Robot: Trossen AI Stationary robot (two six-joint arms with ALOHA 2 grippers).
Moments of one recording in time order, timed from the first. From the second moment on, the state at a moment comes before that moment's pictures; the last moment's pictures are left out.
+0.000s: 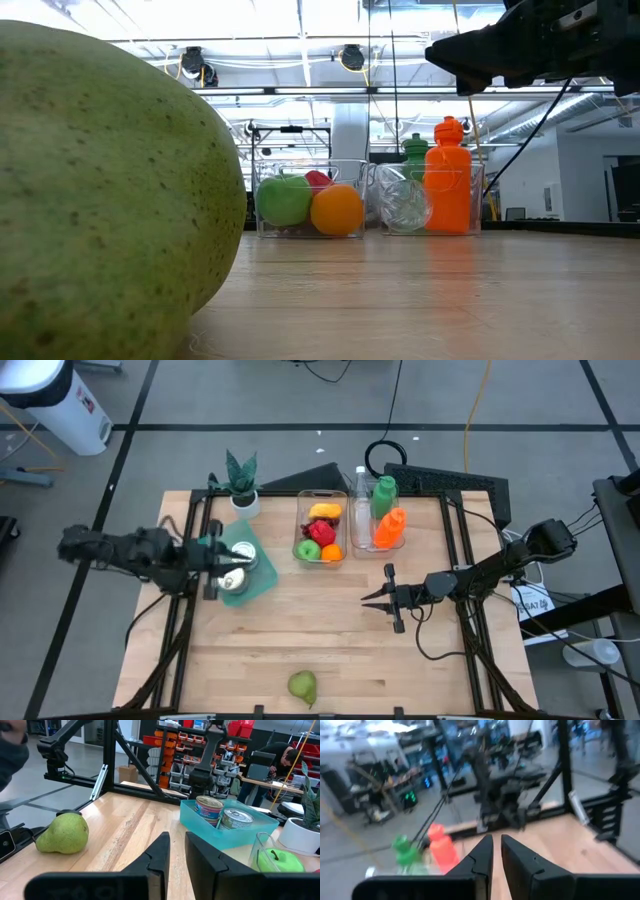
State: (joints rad) left arm -0.23 0.62 0.71 -0.12 -0.20 0.25; right arm 0.32 1.27 0.29 0.97 0.18 -0.13
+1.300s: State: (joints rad) left arm 0.18 0.05 0.17 -0.06 0.20 -0.04; right arm 0.32 1.27 0.29 0.95 0.18 -0.14
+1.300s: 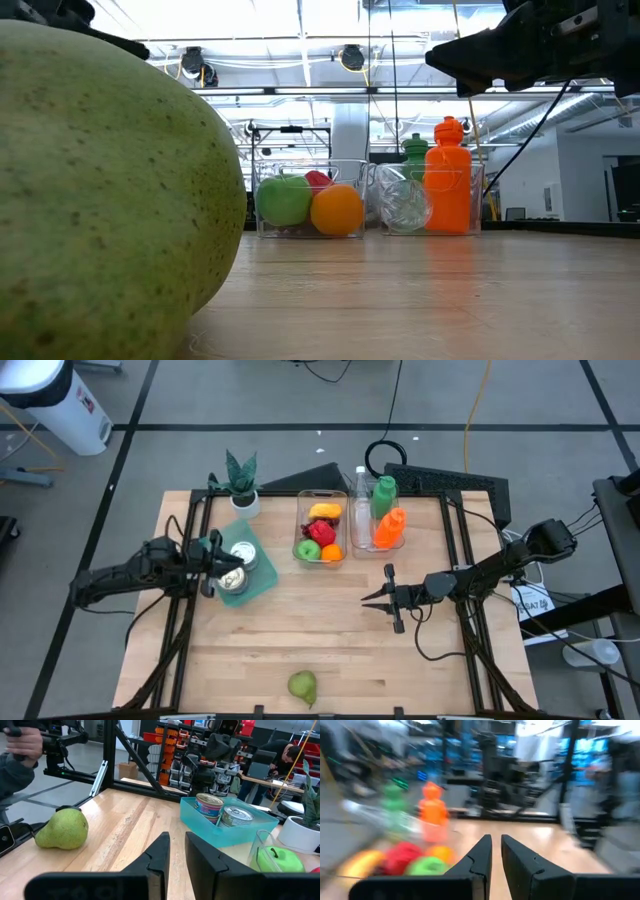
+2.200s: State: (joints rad) left arm -0.64 1.06 0.23 0.67 -0.19 -0.15; right arm 0.29 1.27 0.29 0.95 0.18 -0.12
